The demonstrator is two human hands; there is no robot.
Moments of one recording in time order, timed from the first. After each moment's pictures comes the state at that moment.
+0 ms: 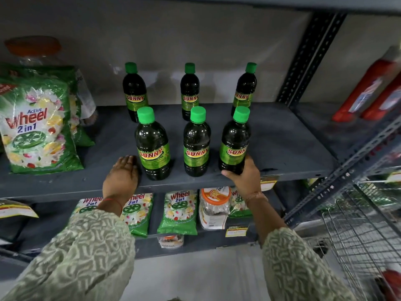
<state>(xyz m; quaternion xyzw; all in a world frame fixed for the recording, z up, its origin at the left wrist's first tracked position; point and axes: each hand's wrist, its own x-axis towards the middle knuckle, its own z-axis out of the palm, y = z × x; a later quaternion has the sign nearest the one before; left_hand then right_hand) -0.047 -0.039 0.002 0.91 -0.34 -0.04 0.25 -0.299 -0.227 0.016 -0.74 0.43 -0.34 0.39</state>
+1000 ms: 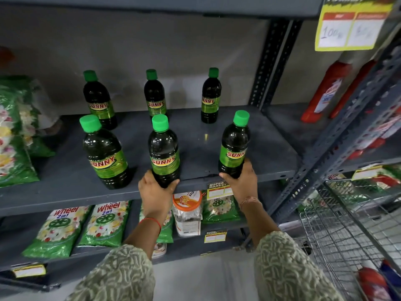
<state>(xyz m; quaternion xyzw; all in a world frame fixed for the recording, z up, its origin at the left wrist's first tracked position) -0.215 -0.139 0.006 0.84 -0.25 -0.02 0.48 -0.373 -0.283 0.008 -0.72 0.47 -0.36 0.35</state>
